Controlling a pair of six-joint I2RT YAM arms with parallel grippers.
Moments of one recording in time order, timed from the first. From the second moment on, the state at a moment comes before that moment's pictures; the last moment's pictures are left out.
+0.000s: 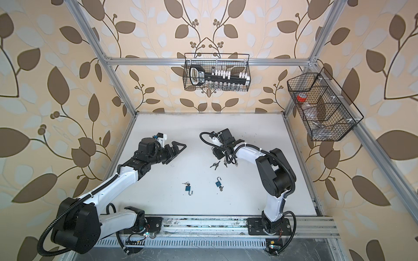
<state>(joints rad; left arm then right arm) -0.24 1.17 0.68 -0.04 0.51 -0.87 0.48 1.86 1.19 -0.29 -0.12 -0.15</state>
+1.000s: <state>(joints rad) -0.29 1.27 0.76 -0.19 0.53 -0.74 0.44 2.01 1.30 -0.37 -0.11 -0.16</state>
